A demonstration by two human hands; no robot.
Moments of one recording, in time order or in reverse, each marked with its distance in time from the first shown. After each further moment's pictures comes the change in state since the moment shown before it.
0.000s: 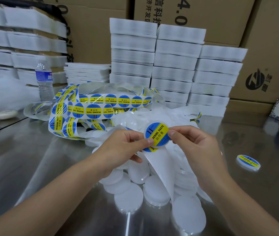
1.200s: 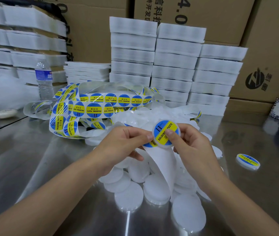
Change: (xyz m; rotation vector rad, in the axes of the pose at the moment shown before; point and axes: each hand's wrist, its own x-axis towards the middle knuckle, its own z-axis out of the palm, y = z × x) left_hand -0.003 0.003 -0.001 -0.073 0.017 0.019; right_hand 0.001 0.010 0.004 -0.058 -0.066 0.014
